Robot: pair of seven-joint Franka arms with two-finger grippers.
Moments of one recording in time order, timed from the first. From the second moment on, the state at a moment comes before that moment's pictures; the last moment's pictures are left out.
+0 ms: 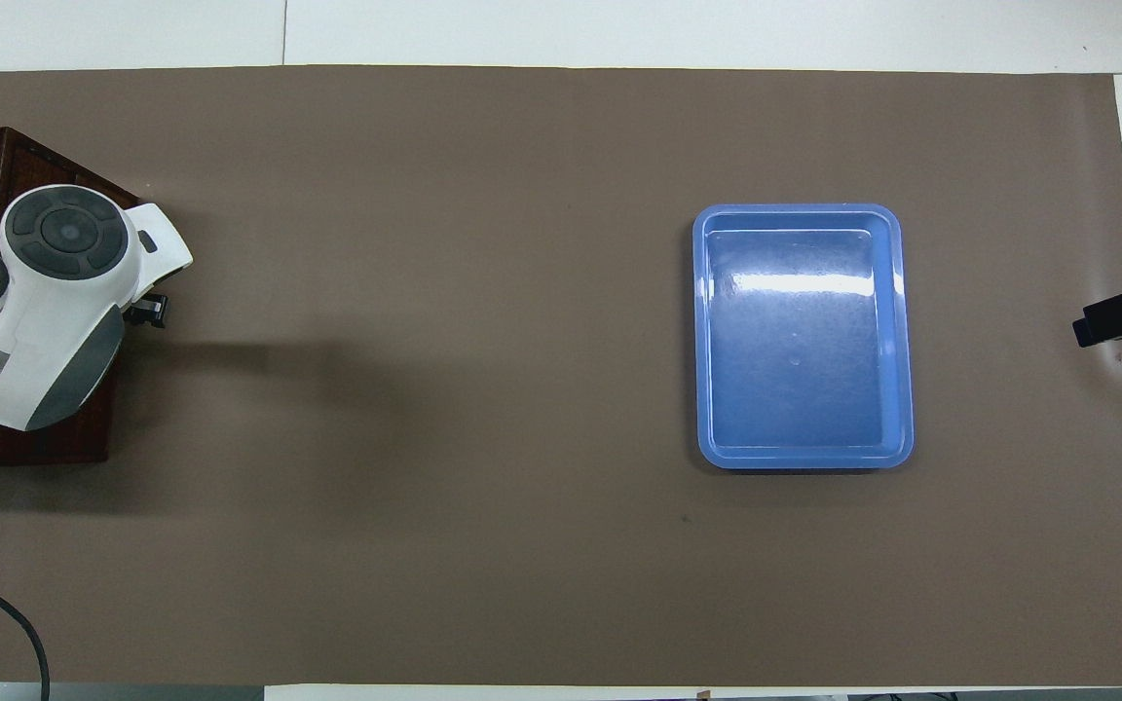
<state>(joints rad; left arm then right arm) 0.01 0.16 -0.13 -1.99 0.68 2.05 -0.22 -0.05 -0.01 -0.04 -1.59 -0.03 1.49 -0.23</state>
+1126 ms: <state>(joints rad) -0.02 0.16 -0.14 -2.01 0.67 2.07 -0.27 -0.05 -0.01 -0.03 -1.59 -0.03 1.49 -0.23</state>
